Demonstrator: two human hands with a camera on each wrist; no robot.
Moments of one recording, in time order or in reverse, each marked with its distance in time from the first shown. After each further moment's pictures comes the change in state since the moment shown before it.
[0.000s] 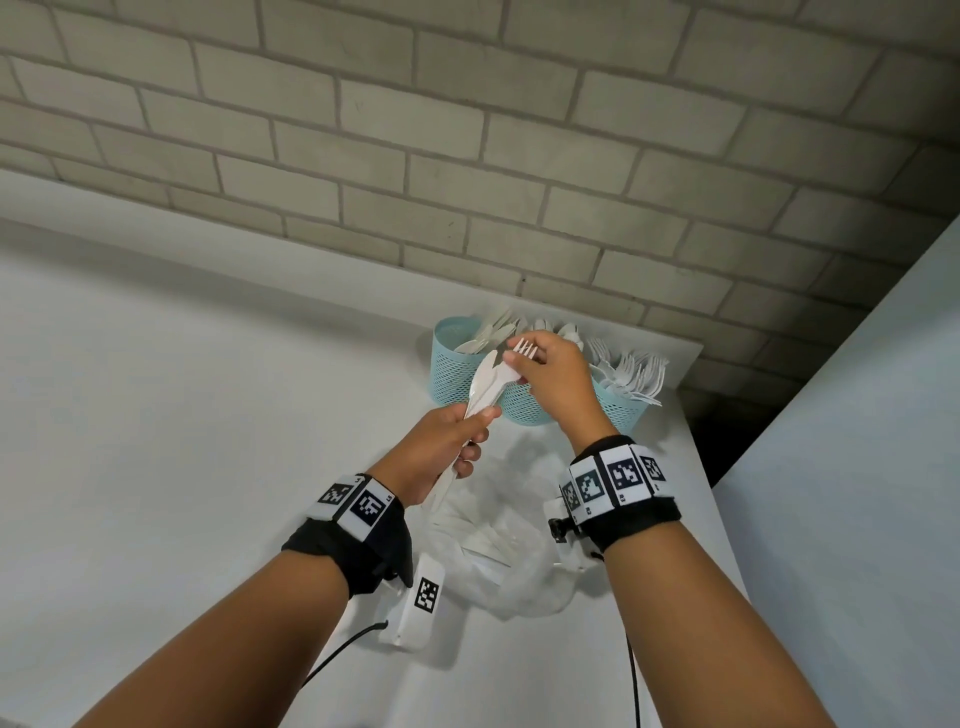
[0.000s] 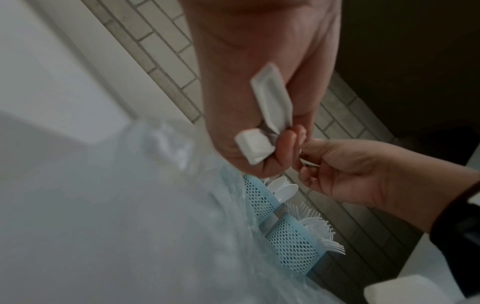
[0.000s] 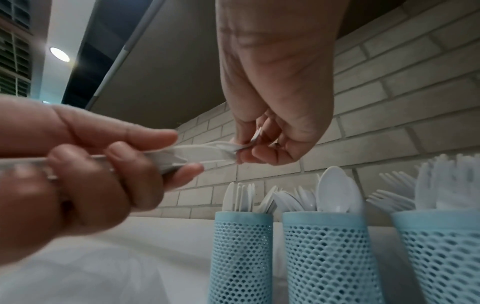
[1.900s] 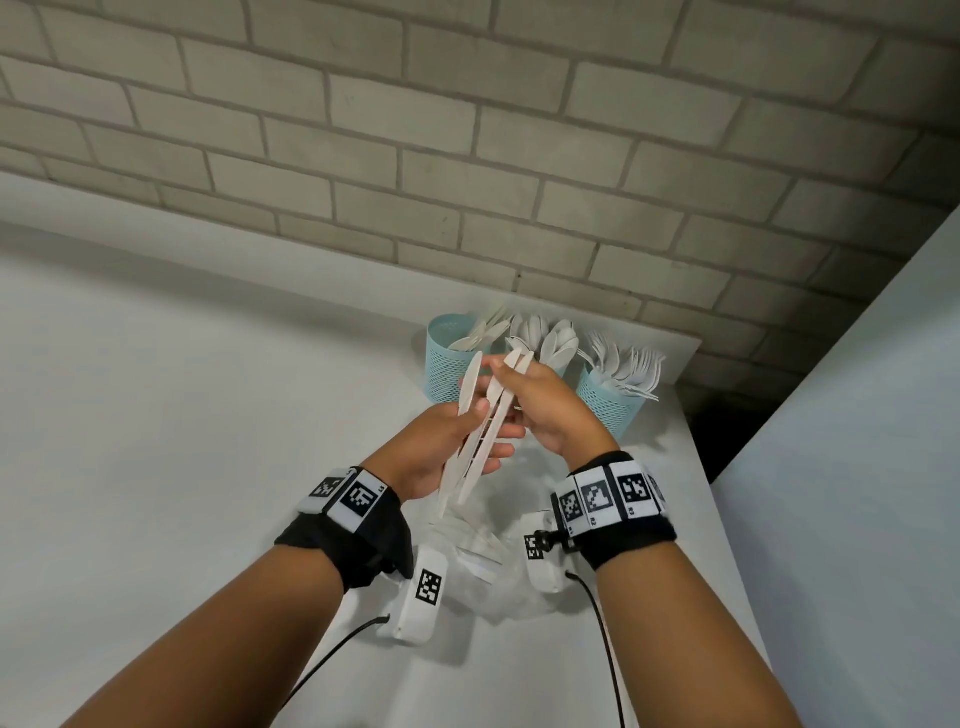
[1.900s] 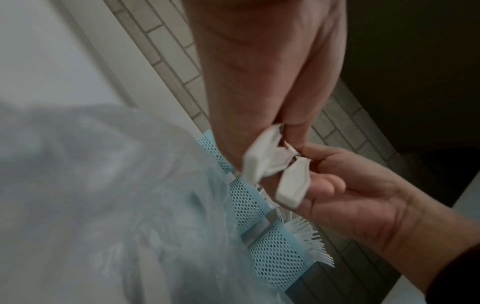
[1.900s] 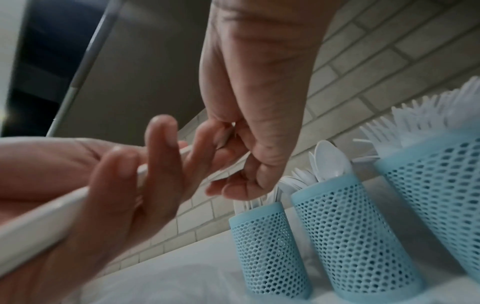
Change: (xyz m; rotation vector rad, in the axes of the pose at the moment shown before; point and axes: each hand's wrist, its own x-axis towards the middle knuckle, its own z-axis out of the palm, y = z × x) left_hand -0.005 0.010 0.007 -0.111 -0.155 -0.025; right_hand -0.021 -0.002 0.003 0.392 -0.331 0.298
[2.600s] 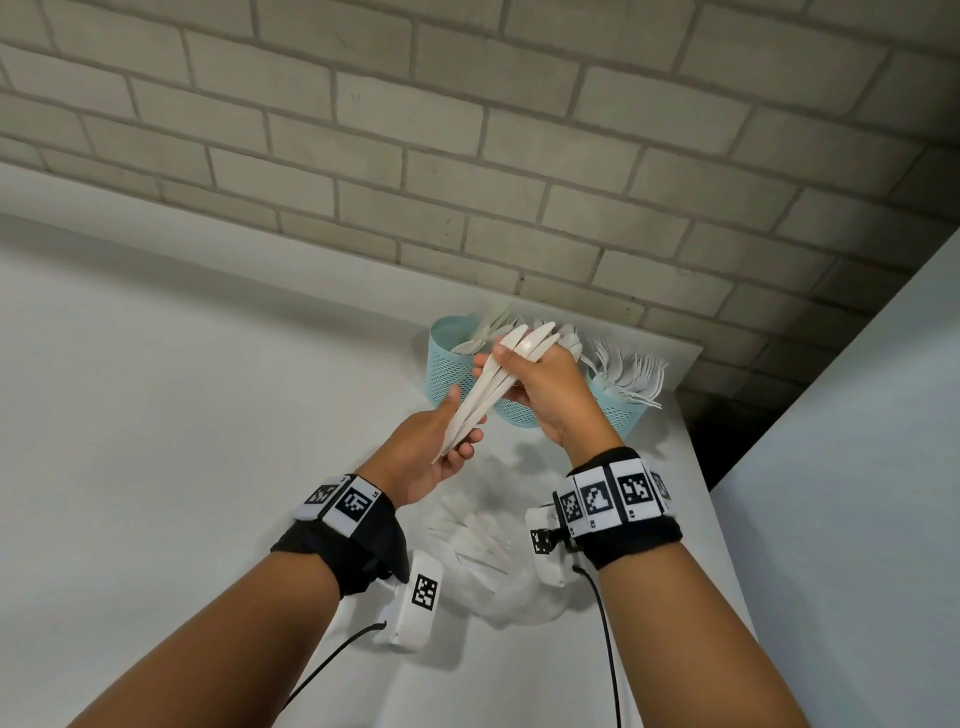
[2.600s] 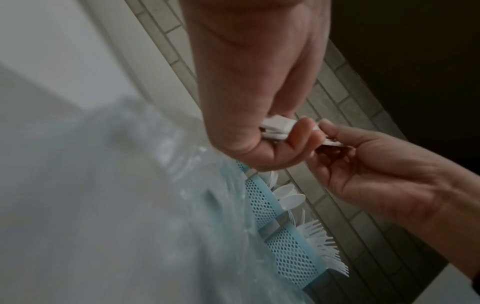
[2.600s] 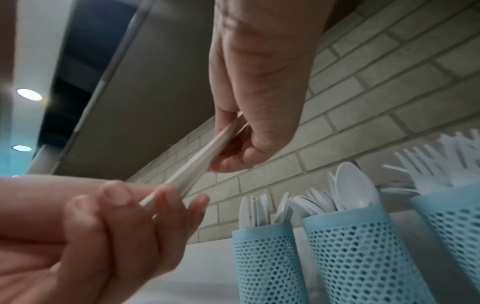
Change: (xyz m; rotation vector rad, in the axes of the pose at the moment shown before) left_hand 0.011 -0.006 -0.015 -0.124 0.257 -0.092; right_hand 0.001 -0.019 0.006 0.124 0.115 -0.175
